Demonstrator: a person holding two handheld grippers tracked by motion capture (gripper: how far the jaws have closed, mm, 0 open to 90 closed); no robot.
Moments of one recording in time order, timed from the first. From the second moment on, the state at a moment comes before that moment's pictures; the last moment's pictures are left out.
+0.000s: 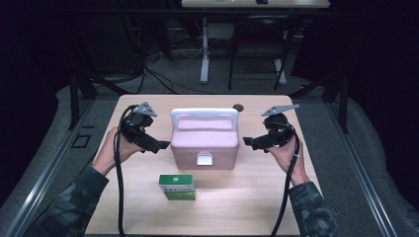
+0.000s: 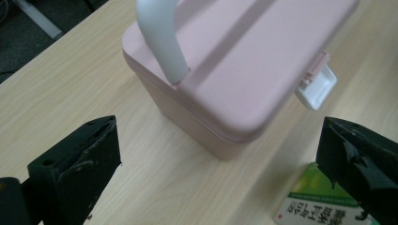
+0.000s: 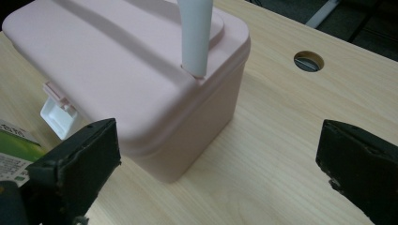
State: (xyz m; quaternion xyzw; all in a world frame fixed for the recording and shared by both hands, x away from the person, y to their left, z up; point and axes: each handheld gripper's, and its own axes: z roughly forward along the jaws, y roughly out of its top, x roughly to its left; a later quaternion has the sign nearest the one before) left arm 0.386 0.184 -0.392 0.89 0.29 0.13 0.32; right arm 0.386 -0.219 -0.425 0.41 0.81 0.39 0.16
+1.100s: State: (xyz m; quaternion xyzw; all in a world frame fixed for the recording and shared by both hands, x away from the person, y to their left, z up) left arm 0.325 0.144 -0.405 0.96 0.13 0.08 0.24; right arm 0.323 -0.271 -0.576 0.47 0.77 0.39 0.17
